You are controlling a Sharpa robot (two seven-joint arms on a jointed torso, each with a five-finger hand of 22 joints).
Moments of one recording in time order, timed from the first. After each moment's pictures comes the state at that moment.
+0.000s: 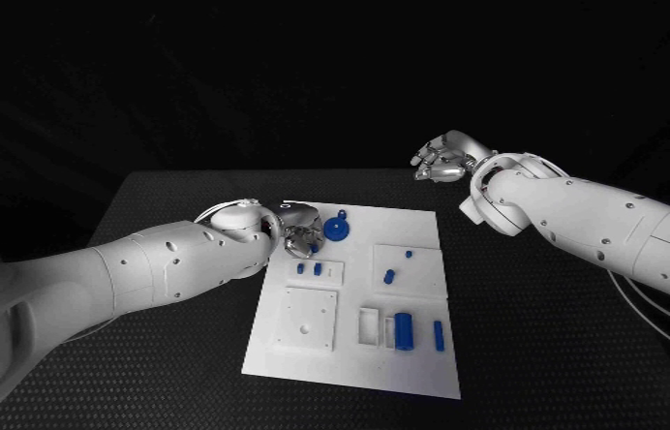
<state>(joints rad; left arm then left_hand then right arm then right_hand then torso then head) 1.21 -0.56 -0.18 1.12 -1.47 -0.13 -0.01 1.23 -0.11 0.64 -0.24 0.17 0.98 0.12 0.22 0.54 1.28 0.04 0.07 0.29 1.23 -0.06 1.23 0.63 0.04 0.93 -0.13 0.82 1.31 1.29 -0.61 -0.05 1.09 -1.00 -0.35 -0.02 1.10 -0.22 0.76 -0.25 0.38 0.86 0.18 0.32 0.41 0.91 0.10 0.75 0.24 0.94 0.00 1.11 0.68 0.26 0.80 0.16 0.72 1.31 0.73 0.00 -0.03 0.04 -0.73</state>
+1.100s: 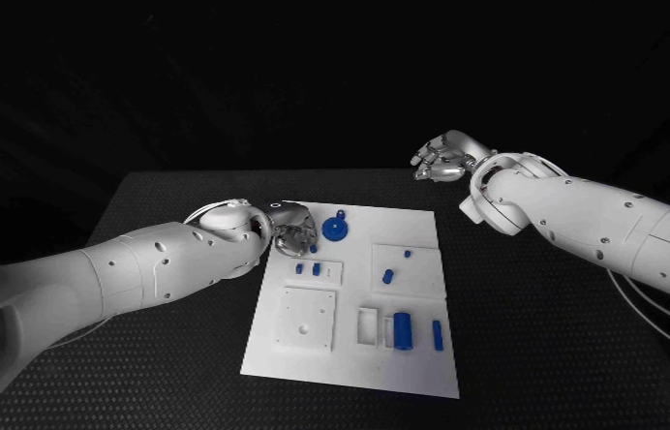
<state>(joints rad) 1.21 -0.59 -0.18 1.11 -1.46 -0.14 0.01 1.23 -0.14 0.64 -0.25 0.16 0.93 0.11 0.20 0.52 1.26 0.03 0.07 0.26 1.23 -0.04 1.23 0.62 0.06 0.93 -0.13 0.82 1.31 1.29 -0.62 -0.05 1.08 -1.00 -0.35 -0.02 1.10 -0.22 0.76 -0.25 0.38 0.86 0.18 0.32 0.41 0.91 0.10 0.75 0.24 0.94 0.00 1.11 0.68 0.26 0.80 0.16 0.72 1.31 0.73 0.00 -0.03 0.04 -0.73</state>
